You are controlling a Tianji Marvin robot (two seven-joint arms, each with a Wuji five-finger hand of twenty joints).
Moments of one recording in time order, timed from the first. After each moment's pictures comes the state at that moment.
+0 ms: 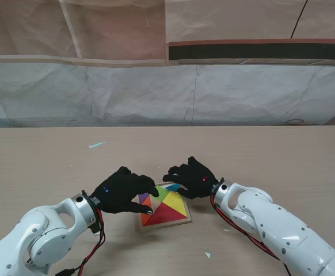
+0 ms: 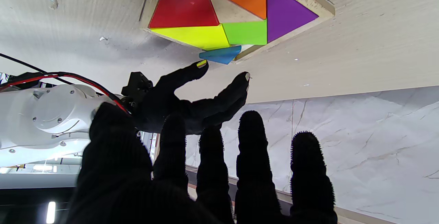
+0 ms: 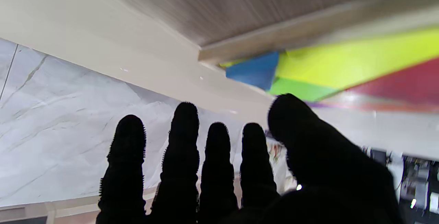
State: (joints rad) left arm 1.74 -1.02 -1.28 -1.94 1.00 -0.37 -0.19; right arm -1.21 -1.02 0.75 -1.29 -1.24 -0.30 -0.37; left_hand 0.83 -0.12 -0.04 -0.10 0.47 -0.08 0.54 0.45 0.46 -0.01 0.45 0.38 0.50 0.12 0.52 0.44 0.08 0.33 0.92 0.48; right_hand 0.68 -0.33 0.62 -0.02 0.36 -0.09 0.34 0.55 0.39 -0.04 0.49 0.49 0.56 -0.03 0.56 0.38 0.22 0.22 1.18 0.49
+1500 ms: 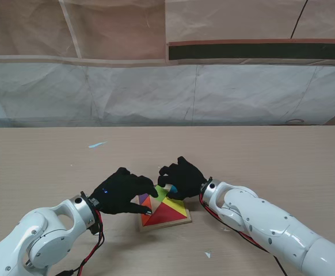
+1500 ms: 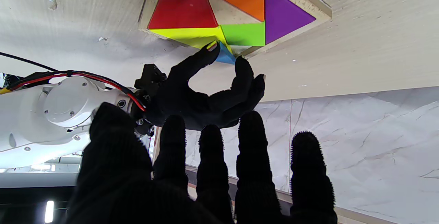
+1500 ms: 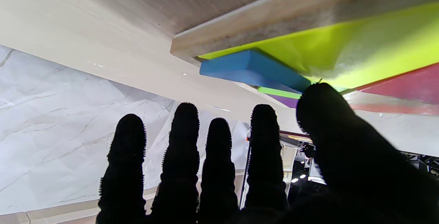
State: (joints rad) left arm 1.75 -1.03 -1.29 -1.94 1.00 -0.37 -0.17; right arm -1.06 -1.06 0.52 -1.17 -1.11 -0.22 -0.45; left_hand 0.83 -0.12 -0.04 -0.10 0.47 -0.08 0.54 0.45 0.47 -0.01 0.45 0.38 0.50 0.12 0.52 0.44 0.08 0.33 0.92 0.48; right_hand 0.54 -0.42 0.59 -0.08 0.44 -0.24 0.89 0.68 0.43 -0.06 0.60 0.50 0.57 -0.03 0.58 0.38 0.23 0.22 1.19 0.47
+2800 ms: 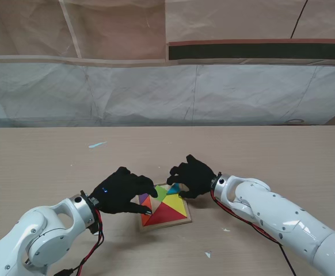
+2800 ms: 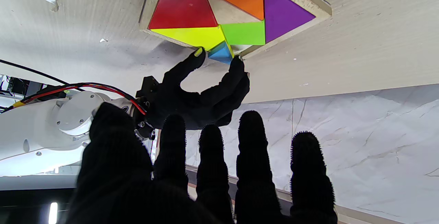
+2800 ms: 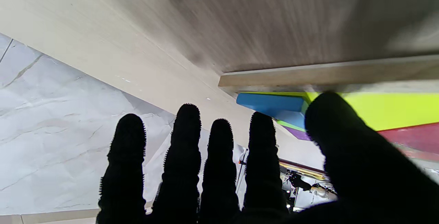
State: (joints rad) left arm 1.74 -1.03 -1.29 -1.94 1.01 -0.39 -0.18; right arm -1.03 -1.01 0.55 -1.17 -1.22 -0.29 -0.40; left_hand 0.83 -0.12 -0.04 -0.10 0.47 -0.08 0.55 0.46 0.47 -0.01 0.45 0.38 0.50 0.12 0.52 0.44 0.08 0.33 0.92 0.48; right_hand 0.46 -0.40 0.67 -0.07 0.46 -0.19 0.47 0.66 0.43 -0.08 0.57 0.50 0.57 -0.05 0.56 0.37 0.24 0.22 1.16 0.47
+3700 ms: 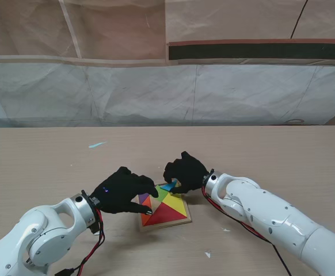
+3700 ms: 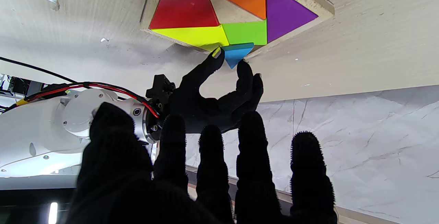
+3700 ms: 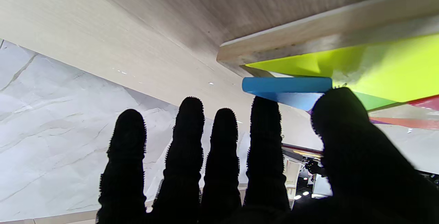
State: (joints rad) left arm 1.74 -1.02 -1.28 -1.94 1.00 -0.38 -0.19; right arm -0.99 -1.06 0.49 -1.12 -1.10 -0.22 -0.40; left_hand 0.83 -0.12 -0.04 -0.10 0.47 -0.08 0.55 0.46 0.47 -0.01 0.45 0.38 0.50 0.12 0.52 0.44 0.08 0.33 0.92 0.48; right_hand 0.52 -0.37 0.48 -0.15 0.57 -0.24 0.89 0.41 0.56 -0.12 0.62 0.50 0.64 -0.08 0.58 0.38 0.30 0.22 1.19 0.46
